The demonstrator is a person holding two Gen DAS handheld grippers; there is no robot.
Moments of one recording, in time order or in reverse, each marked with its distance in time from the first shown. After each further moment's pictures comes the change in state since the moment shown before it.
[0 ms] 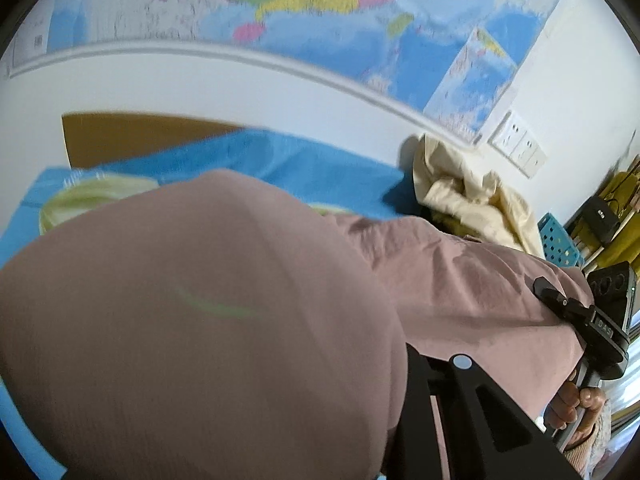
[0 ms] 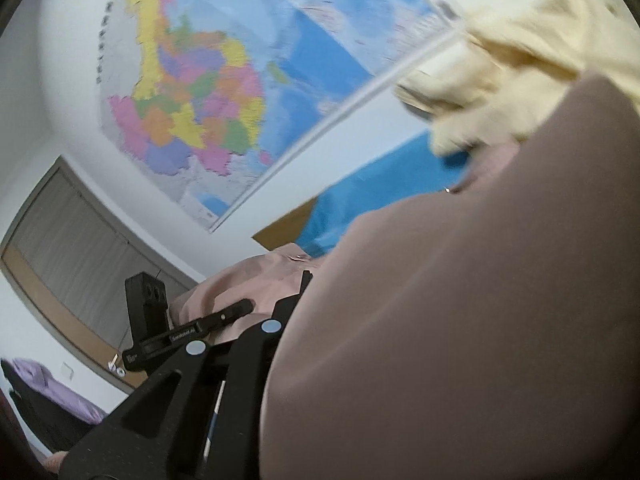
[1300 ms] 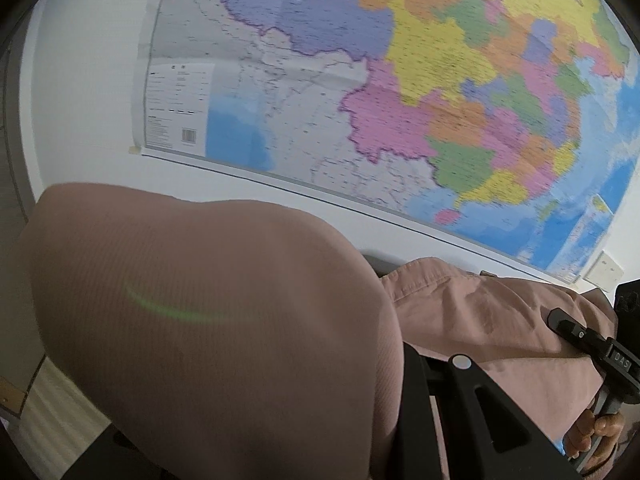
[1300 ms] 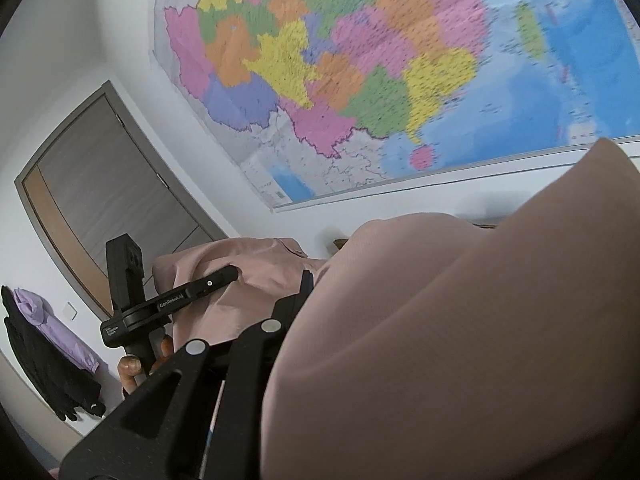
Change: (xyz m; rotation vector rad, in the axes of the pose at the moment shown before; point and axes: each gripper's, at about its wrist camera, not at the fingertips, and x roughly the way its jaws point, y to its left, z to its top) left arm -0.114 0.154 0.112 -0.105 -0.257 0.340; right arm 0.204 0.147 0.061 -0.234 0.140 0.178
